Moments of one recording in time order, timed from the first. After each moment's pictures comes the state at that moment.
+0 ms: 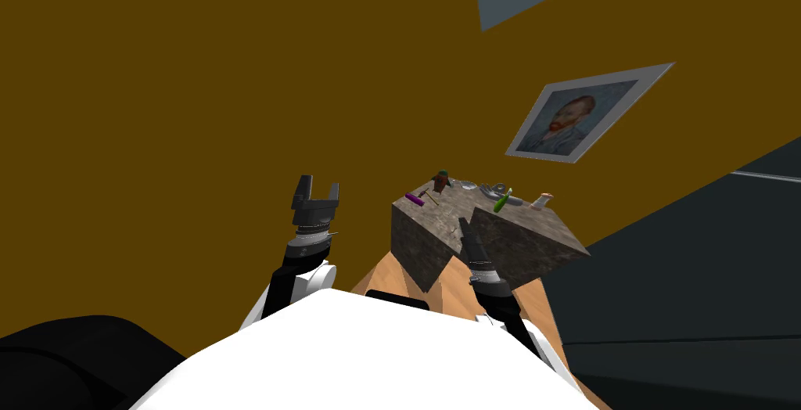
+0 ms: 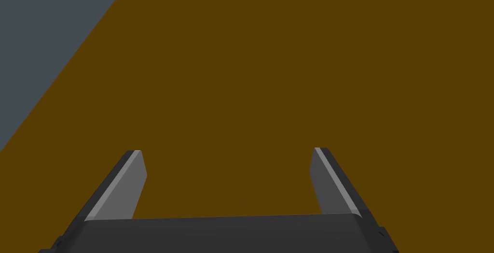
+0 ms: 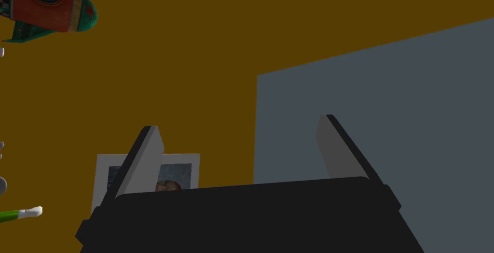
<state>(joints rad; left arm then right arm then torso) 0.54 0.01 -0.02 -2.39 0.02 -0.59 0.04 0.57 -0.25 0.11 -2.17 0.14 -0.44 0.20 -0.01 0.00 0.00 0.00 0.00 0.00</state>
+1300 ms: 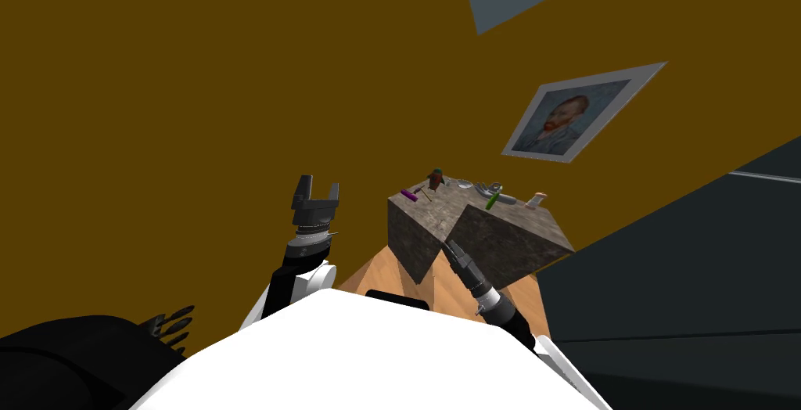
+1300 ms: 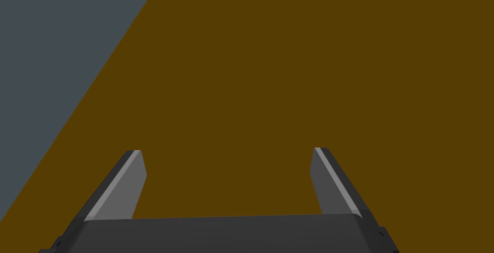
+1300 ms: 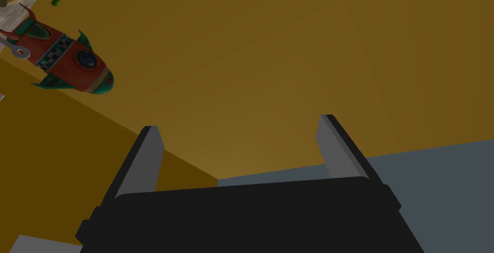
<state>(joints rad) 0.54 0.01 -0.02 -2.39 0.02 -0.59 0.04 0.63 -0.60 0.19 -2.09 0.31 -0.50 0.24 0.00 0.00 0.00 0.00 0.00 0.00</state>
